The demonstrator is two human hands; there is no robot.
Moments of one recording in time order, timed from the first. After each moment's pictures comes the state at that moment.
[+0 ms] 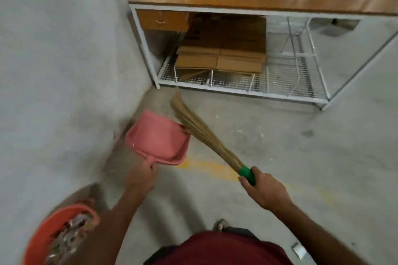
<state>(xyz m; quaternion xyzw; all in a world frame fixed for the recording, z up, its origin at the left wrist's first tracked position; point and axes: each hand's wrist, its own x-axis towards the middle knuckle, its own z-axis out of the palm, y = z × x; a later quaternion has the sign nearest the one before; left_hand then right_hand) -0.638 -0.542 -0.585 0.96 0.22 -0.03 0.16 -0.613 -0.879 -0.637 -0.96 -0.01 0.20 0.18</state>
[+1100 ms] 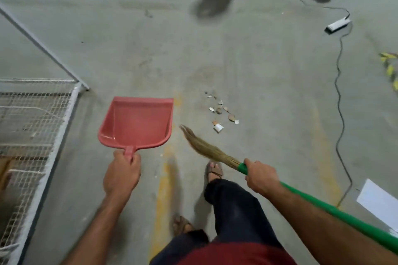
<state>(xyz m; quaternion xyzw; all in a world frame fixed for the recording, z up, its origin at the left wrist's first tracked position) -0.342 -0.861 -0.671 0.86 -0.44 -0.22 0.09 -0.713 -0.848 -0.735 -0.65 0.69 0.24 0.23</state>
